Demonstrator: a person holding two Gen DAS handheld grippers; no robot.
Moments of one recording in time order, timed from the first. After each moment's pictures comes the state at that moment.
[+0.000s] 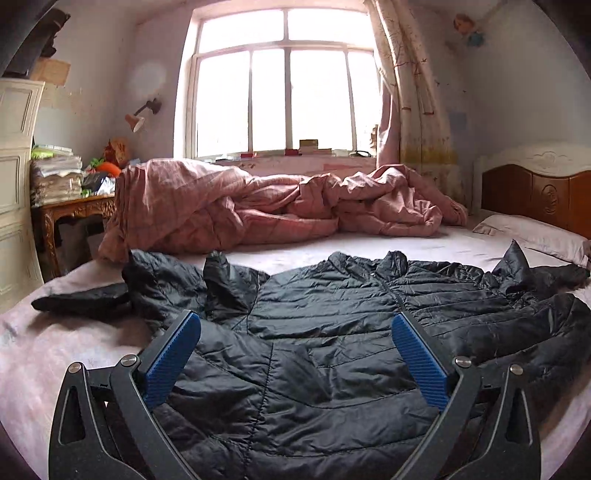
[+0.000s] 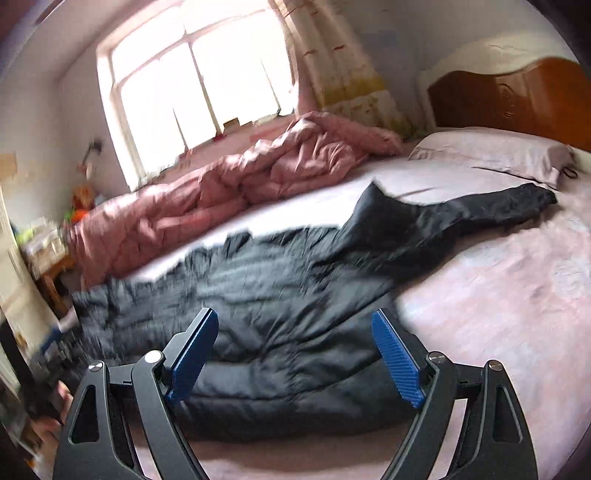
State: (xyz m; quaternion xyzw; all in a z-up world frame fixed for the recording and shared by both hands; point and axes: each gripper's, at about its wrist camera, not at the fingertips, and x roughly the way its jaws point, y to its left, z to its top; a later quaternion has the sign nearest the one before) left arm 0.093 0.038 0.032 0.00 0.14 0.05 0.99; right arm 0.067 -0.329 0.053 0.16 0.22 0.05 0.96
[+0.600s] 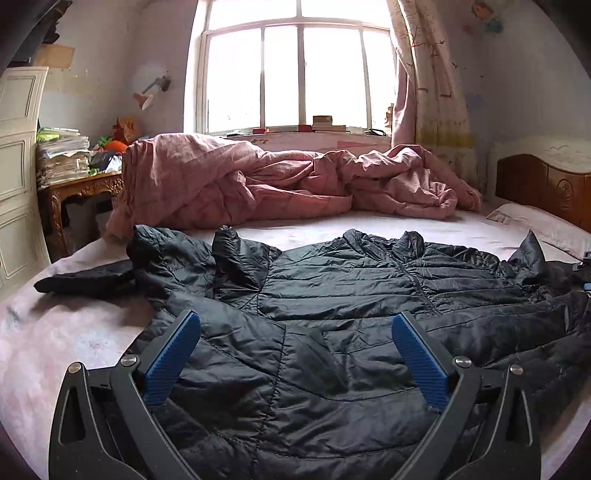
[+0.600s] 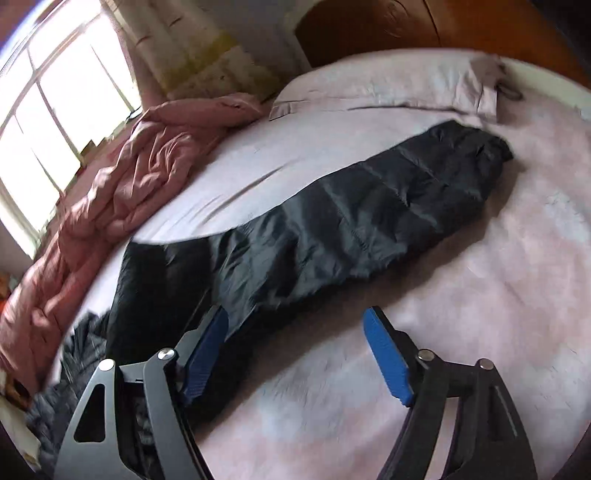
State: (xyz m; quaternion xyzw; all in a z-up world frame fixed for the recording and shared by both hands) left arm 0.107 0.041 0.023 -0.01 0.19 0.07 0.98; right arm 0.240 -0.548 -0.006 0.29 0.33 -0.13 0.89
